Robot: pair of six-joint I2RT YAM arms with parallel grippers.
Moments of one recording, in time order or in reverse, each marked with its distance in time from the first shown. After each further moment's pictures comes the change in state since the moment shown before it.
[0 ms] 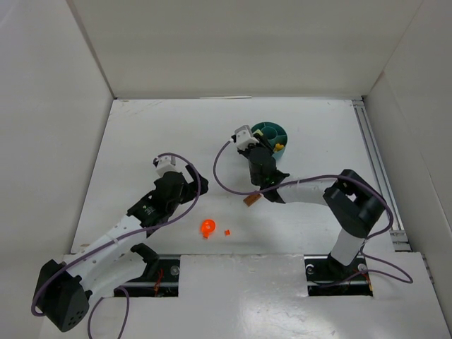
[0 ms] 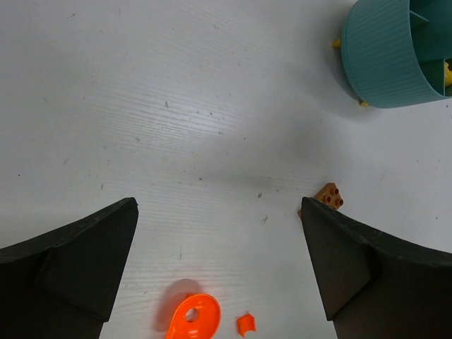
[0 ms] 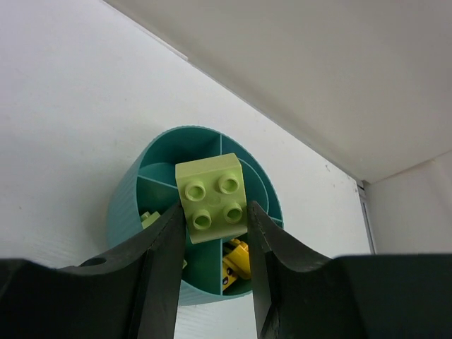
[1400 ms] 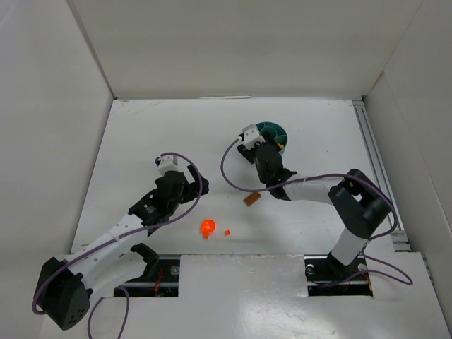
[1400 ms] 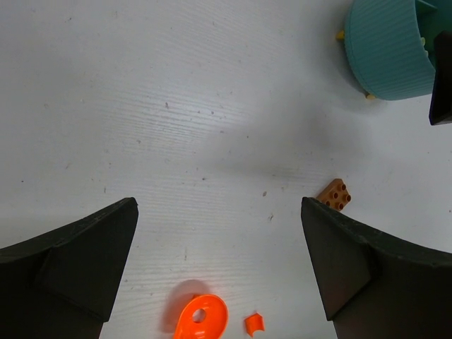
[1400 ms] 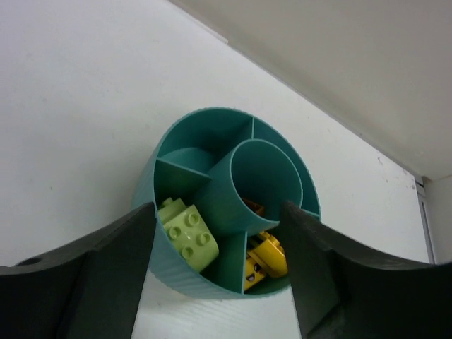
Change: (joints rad) left arm 0.000 0.019 0.002 0.007 0.004 0.037; right arm -0.076 -0.021 -0.041 -0.063 -0.189 0.157
